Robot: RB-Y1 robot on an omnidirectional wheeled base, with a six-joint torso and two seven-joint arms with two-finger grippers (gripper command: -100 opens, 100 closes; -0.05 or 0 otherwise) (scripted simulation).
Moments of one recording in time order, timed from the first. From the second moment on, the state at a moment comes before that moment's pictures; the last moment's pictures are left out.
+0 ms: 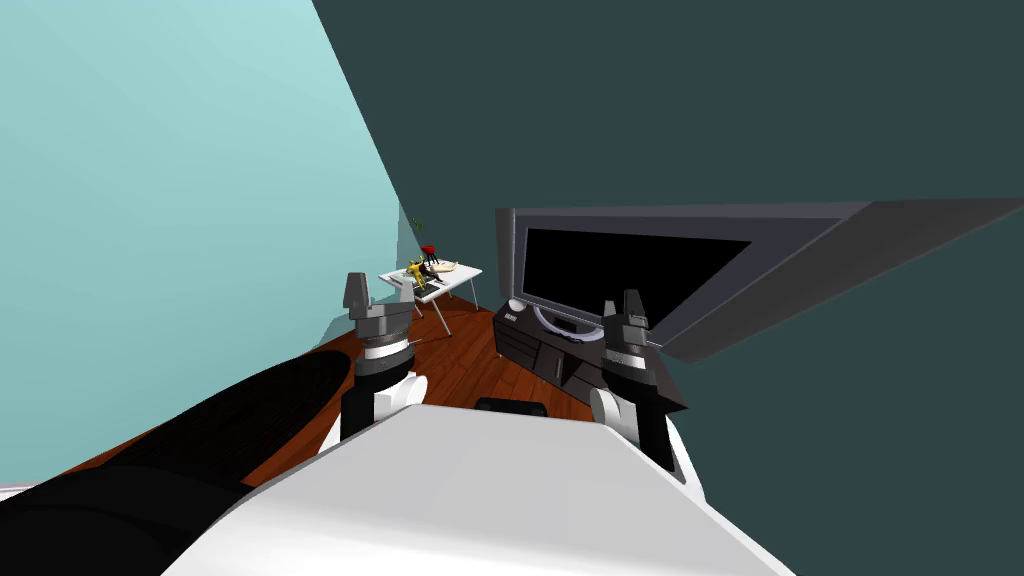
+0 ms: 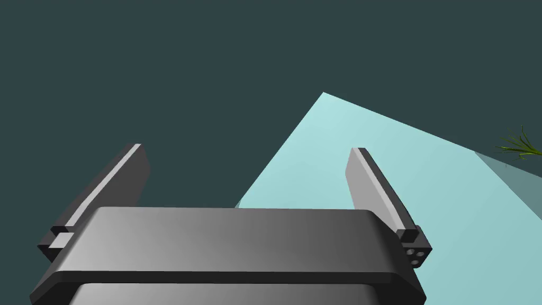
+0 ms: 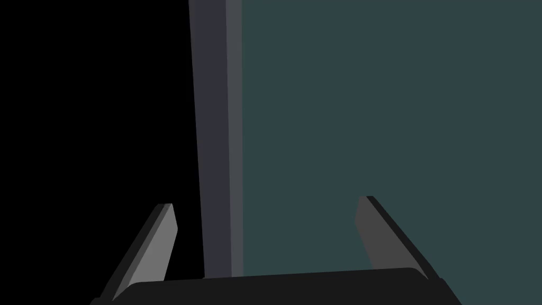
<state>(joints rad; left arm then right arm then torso) 0.54 0.01 0.06 -2.40 0.08 -0.61 -0.09 0.51 0.03 -0.04 -2.34 0.03 -0.39 0.11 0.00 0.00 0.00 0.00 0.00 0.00</state>
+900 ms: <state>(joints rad) 0.54 0.01 0.06 -2.40 0.08 -0.61 -0.09 0.46 -0.23 0.02 -2.25 0.13 -0.39 0.22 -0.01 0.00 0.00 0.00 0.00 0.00</state>
